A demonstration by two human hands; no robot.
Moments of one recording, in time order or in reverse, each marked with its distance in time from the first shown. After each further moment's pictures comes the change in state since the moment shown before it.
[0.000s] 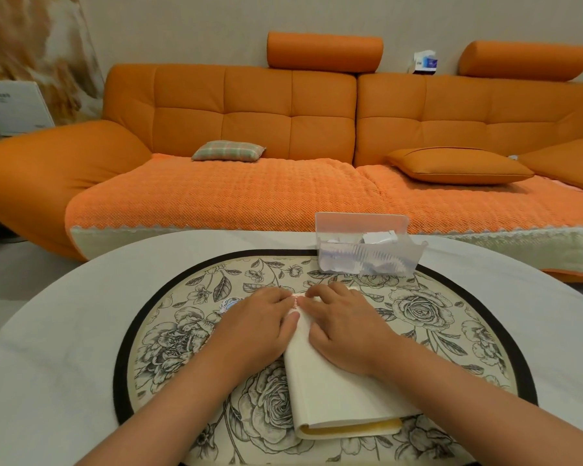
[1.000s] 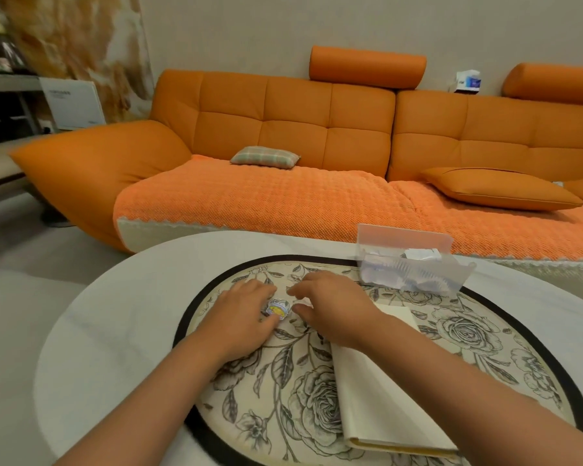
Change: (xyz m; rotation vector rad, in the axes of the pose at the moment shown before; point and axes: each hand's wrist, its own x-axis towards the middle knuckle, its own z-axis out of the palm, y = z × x) left_hand -0.027 -0.080 -0.025 -0.068 -0.022 -0.237; right_hand 0.066 -0.071 -0.027 -0.020 0.003 -0.116
